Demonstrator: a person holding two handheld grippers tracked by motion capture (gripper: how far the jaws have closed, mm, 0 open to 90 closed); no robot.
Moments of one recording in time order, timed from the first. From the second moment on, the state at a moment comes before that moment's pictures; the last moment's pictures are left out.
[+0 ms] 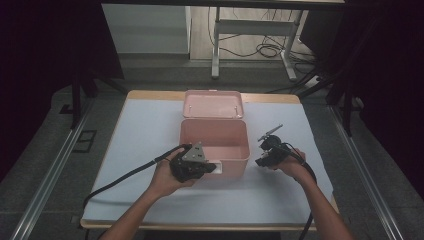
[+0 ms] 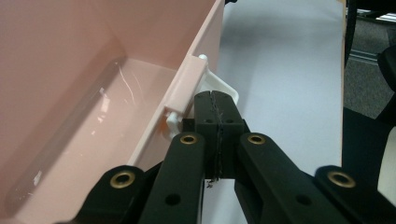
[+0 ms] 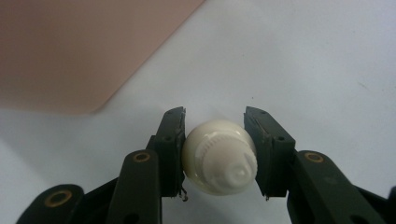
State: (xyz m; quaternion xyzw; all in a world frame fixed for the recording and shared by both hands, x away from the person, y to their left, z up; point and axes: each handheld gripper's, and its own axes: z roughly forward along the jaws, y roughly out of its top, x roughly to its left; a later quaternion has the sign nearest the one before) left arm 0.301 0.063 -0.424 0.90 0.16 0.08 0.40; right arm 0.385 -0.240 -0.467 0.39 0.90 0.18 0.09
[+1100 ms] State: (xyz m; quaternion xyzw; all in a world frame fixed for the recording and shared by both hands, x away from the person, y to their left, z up) left arm 0.302 0.062 -0.424 0.90 0.16 0.08 0.41; right arm 0.386 -0.228 -0.348 0.34 0.88 0.29 0.13
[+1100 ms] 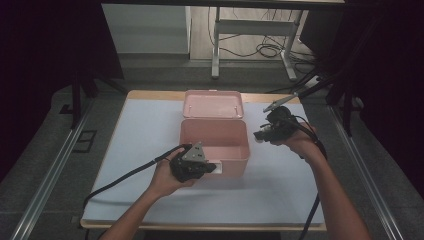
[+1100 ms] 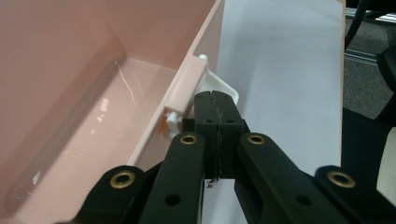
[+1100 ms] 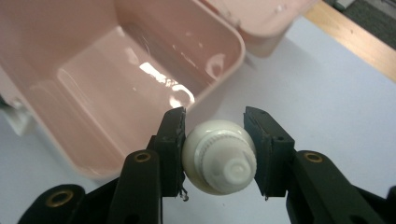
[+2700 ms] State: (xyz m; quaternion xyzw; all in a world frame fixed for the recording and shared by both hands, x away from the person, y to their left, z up) left arm 0.302 0.062 -0.423 0.90 0.16 0.08 0.40; right arm 0.424 -0.123 -0.363 0.29 0.91 0.28 0.09
